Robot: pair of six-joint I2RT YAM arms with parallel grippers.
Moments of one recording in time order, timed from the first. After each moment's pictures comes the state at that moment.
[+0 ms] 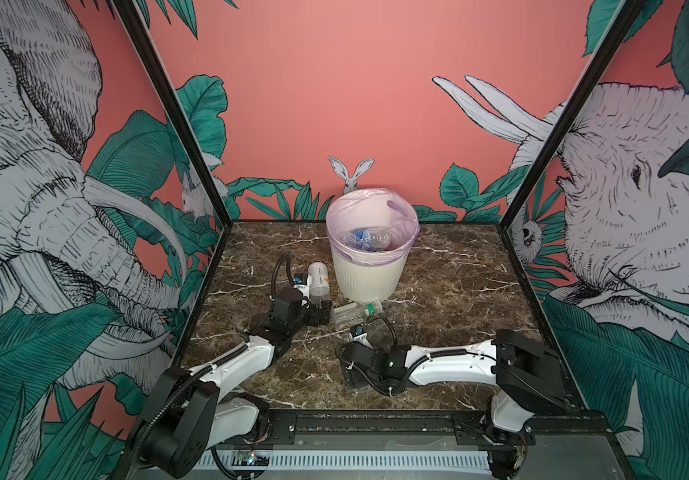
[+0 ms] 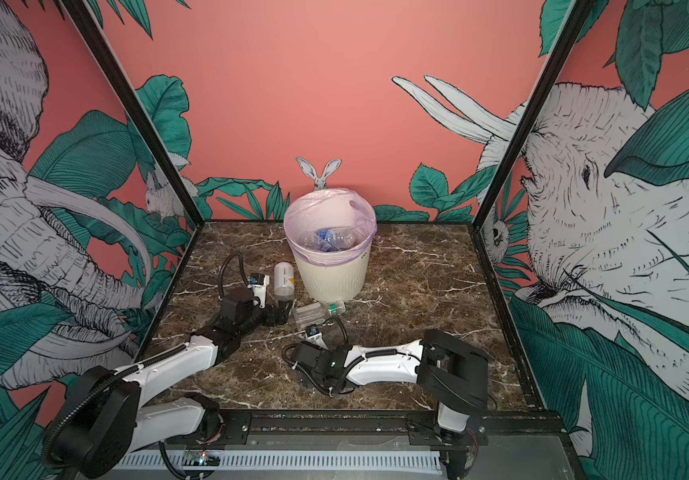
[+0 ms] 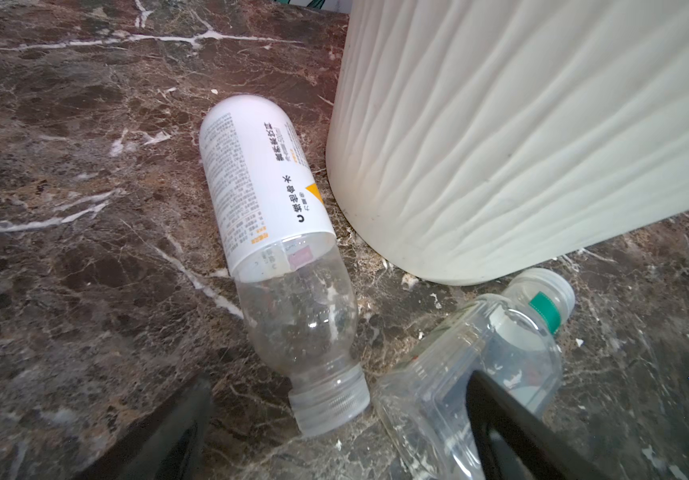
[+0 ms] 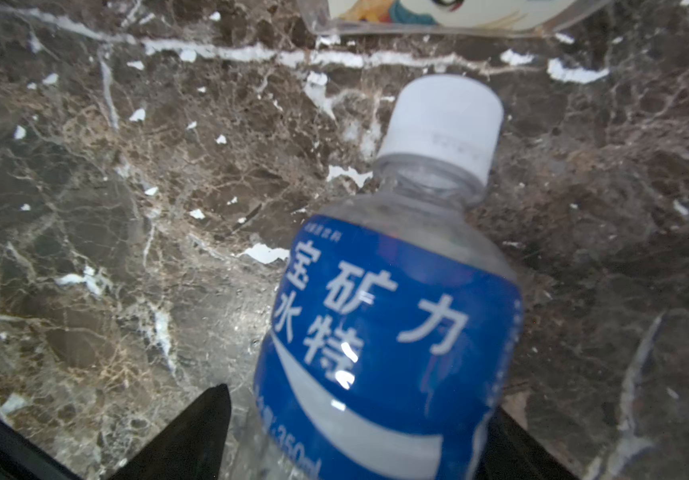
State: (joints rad) left arm -0.44 1.19 0.45 0.19 0.03 -0.29; right arm 1.30 1.71 0.96 -0.38 0.25 0.82
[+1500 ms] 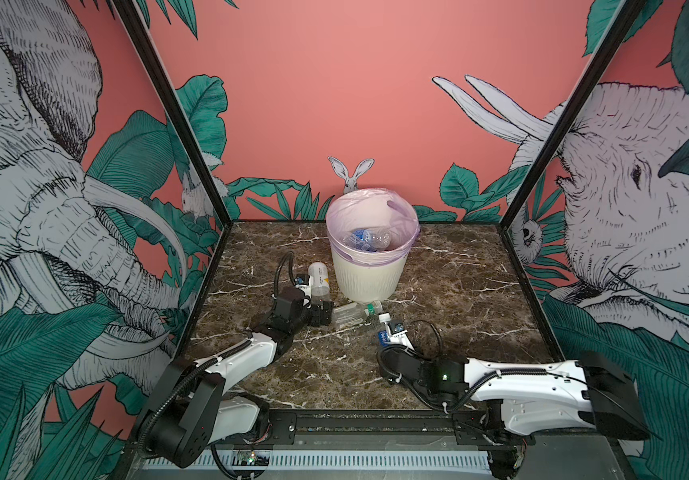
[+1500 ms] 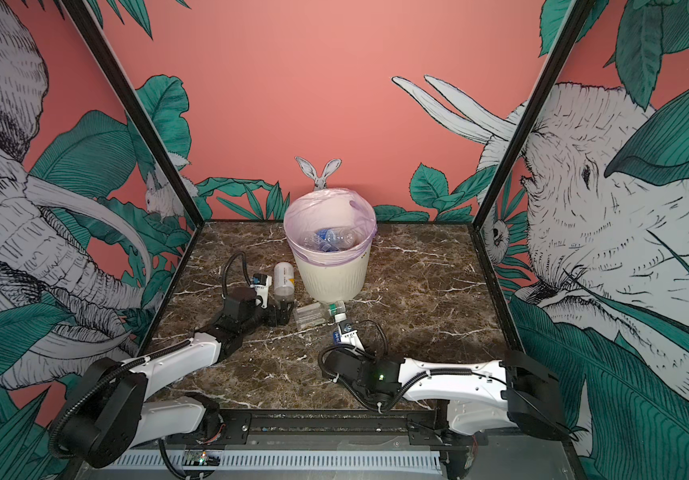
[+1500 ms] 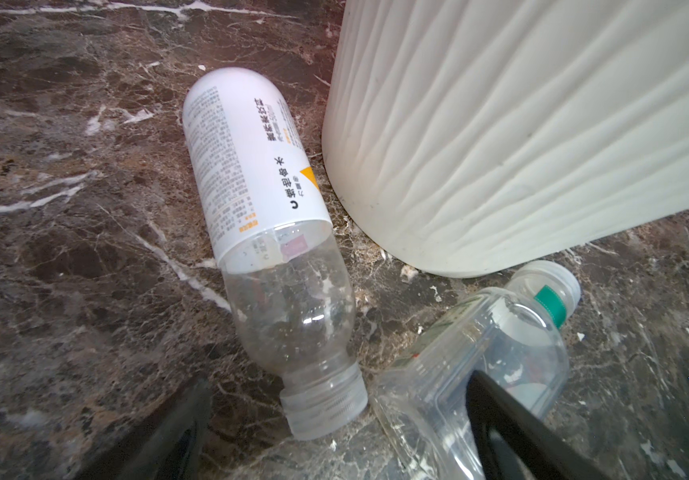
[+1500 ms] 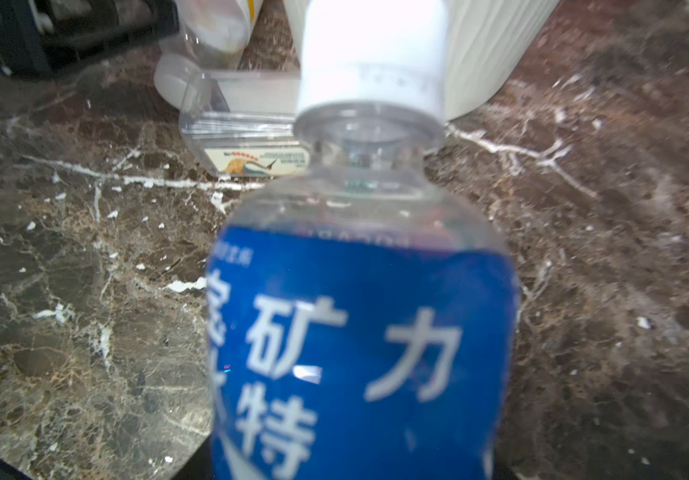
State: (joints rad) left arm -0.44 1.24 0.46 0.20 0.05 -0.31; right arm 1.34 1.20 0.68 -0.43 0.63 0.78
